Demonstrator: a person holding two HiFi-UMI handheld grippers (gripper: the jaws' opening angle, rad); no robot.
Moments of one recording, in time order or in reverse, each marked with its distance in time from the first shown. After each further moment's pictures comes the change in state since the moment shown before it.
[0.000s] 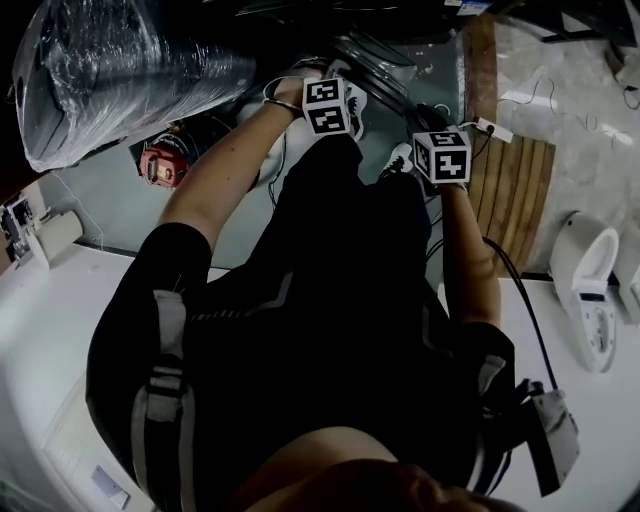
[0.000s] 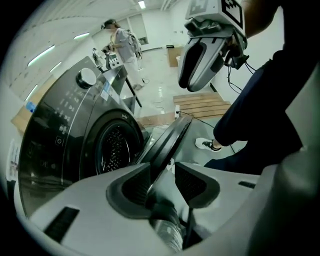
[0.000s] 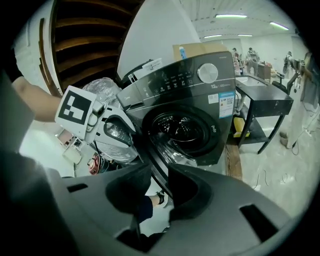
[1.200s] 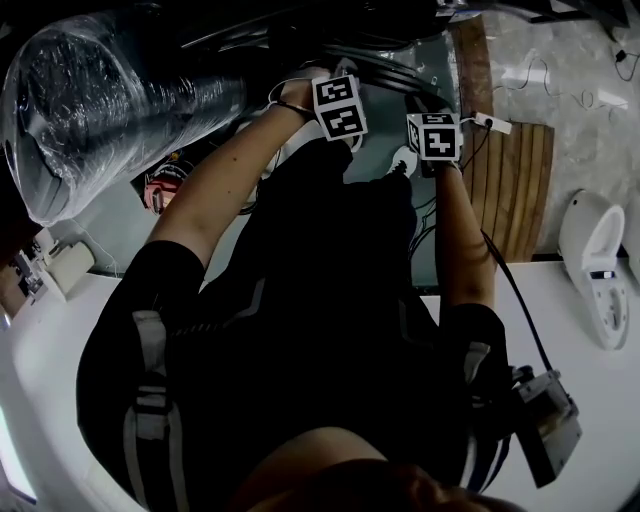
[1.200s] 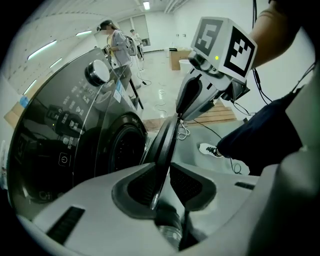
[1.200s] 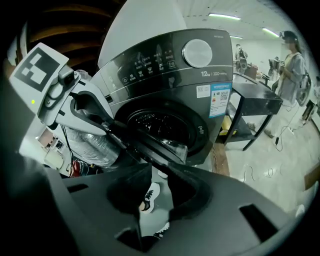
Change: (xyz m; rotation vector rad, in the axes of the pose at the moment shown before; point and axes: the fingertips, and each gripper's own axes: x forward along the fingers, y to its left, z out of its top) left arm 0.014 0.069 0.026 -0.030 -0.030 -0.044; right arm 0.072 -0.061 0.028 0.062 0.064 -0.183
